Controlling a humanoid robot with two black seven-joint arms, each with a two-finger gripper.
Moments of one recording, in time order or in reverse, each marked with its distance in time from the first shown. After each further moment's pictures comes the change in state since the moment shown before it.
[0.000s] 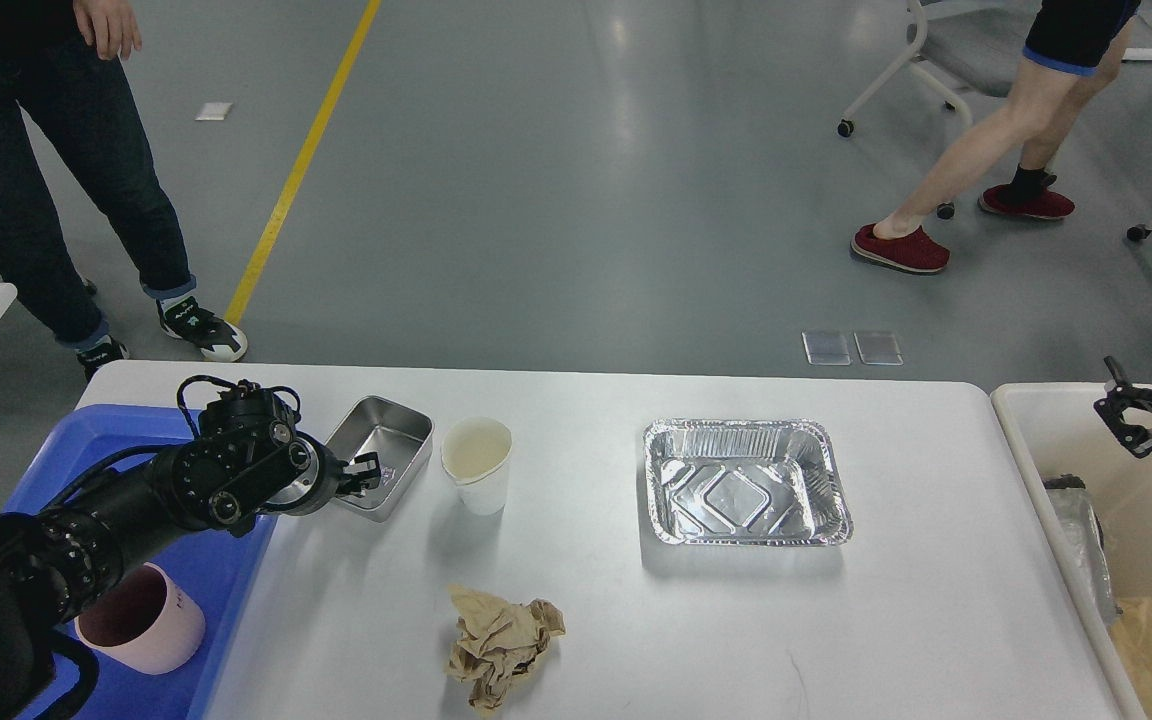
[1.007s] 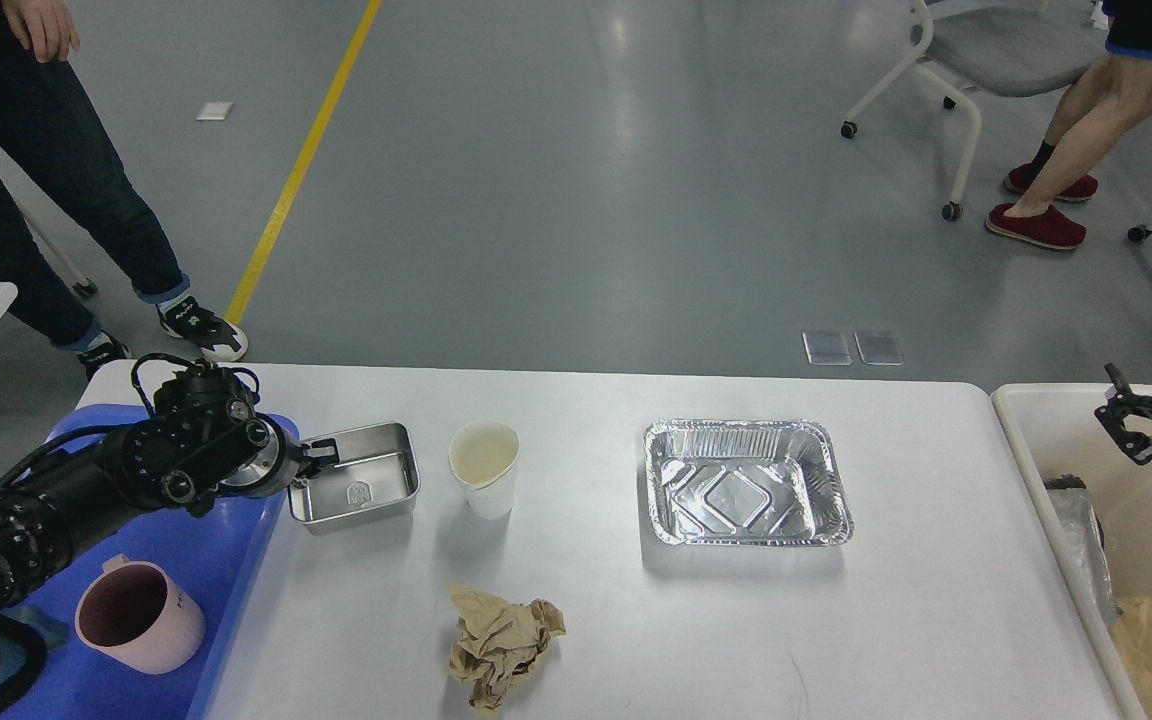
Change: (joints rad) left arm -0.030 0.094 -0.007 -0.049 -0.039 -0.020 0.036; right arm -0.011 0.000 0.001 -0.001 0.000 -0.001 0.000
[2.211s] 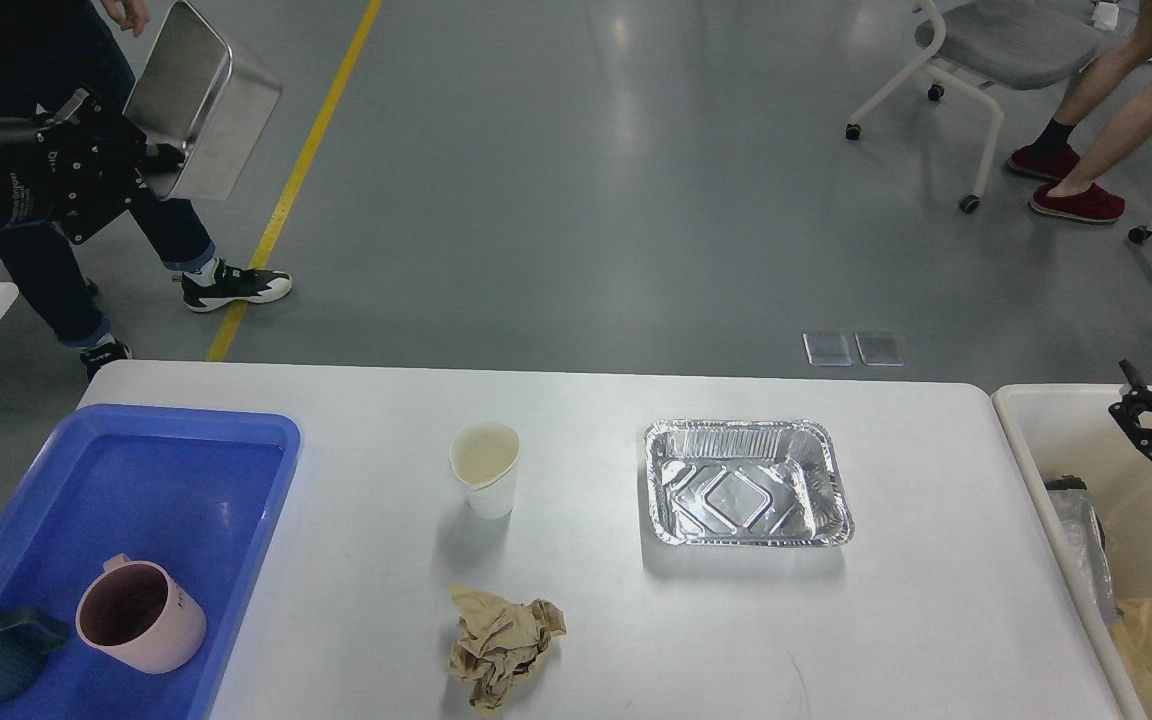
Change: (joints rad) left arm -0.050 0.463 -0.792 -0.214 -0.359 -0.249 -0.043; right arm 0.000 -0.018 0.004 0.001 -0.002 -0.005 -0.002
